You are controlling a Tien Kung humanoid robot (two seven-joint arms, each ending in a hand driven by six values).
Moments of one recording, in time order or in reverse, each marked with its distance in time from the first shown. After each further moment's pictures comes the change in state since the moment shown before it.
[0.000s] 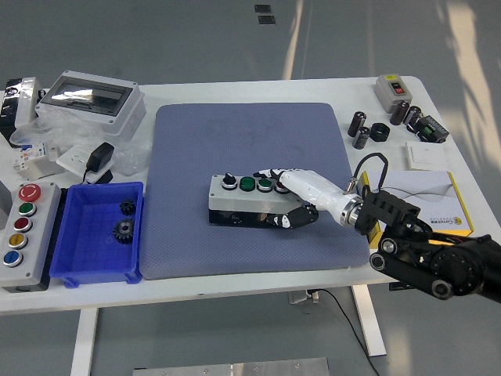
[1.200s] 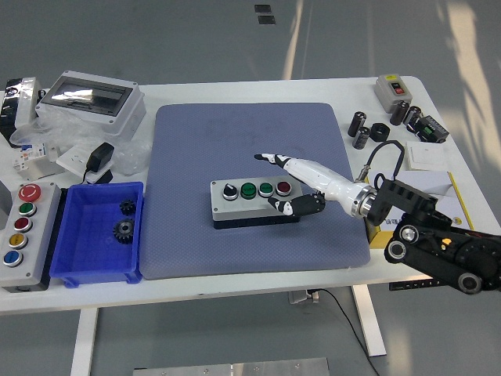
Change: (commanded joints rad) left arm 0.002 0.002 0.004 0.000 -0.002 -0.002 0.001; right arm -0.055 -0.137 0.172 0.216 0.189 0.156 -0.043
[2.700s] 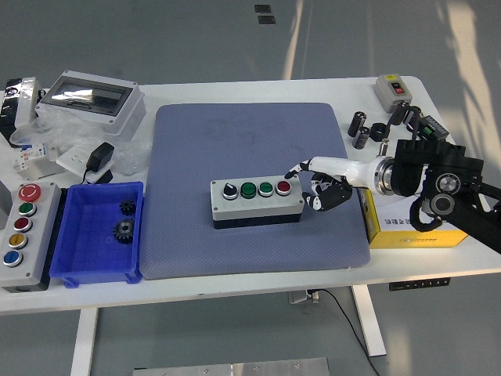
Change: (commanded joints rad) left arm -0.002 0.002 0.005 0.000 -0.017 0.006 0.007; right arm 0.078 -0.029 0.175 0.125 0.045 0.454 -0.491
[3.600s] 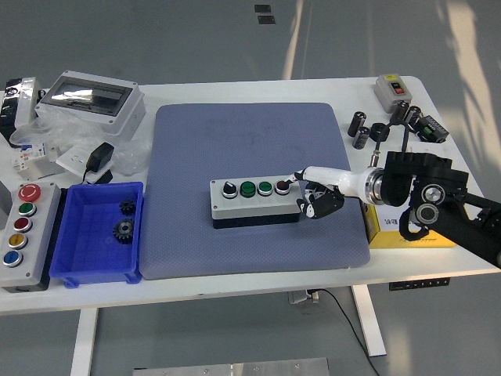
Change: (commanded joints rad) left arm -0.002 -0.002 0.000 0.000 0.000 0.000 -0.002; right arm -0.019 0.019 -0.011 -0.008 0.024 -0.041 0.029
